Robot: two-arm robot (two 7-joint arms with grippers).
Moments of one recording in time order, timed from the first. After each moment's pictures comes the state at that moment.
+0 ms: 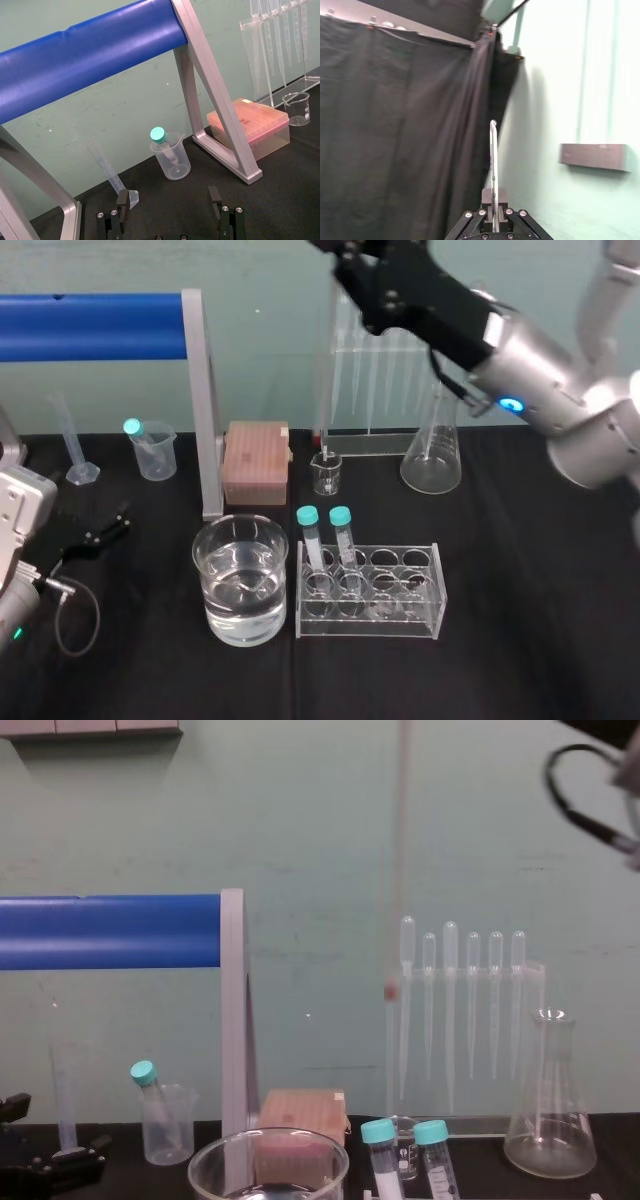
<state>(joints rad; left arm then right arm) -0.20 0.60 0.45 -1.41 -0.25 -0.12 0.03 0.62 0.41 -0.46 -1.46 0.81 -0.25 0.82</state>
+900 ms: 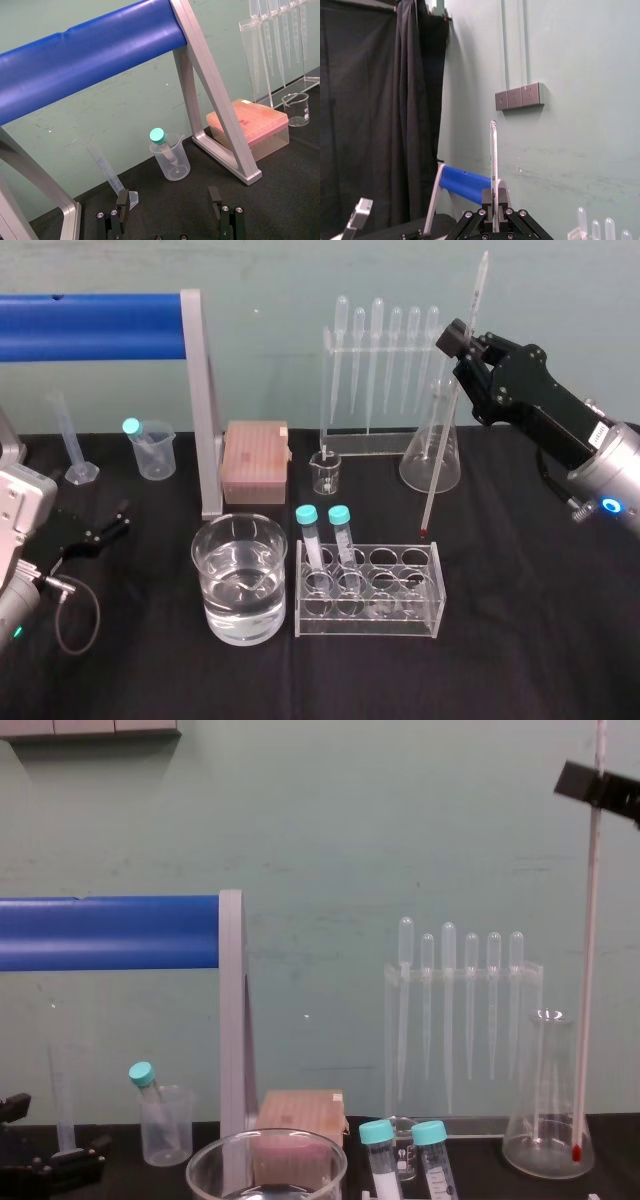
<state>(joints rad) -0.20 0.60 0.45 -1.41 -0.25 -0.12 0.03 0.26 0.58 -0.26 -1.65 0.82 -0.17 0.62</state>
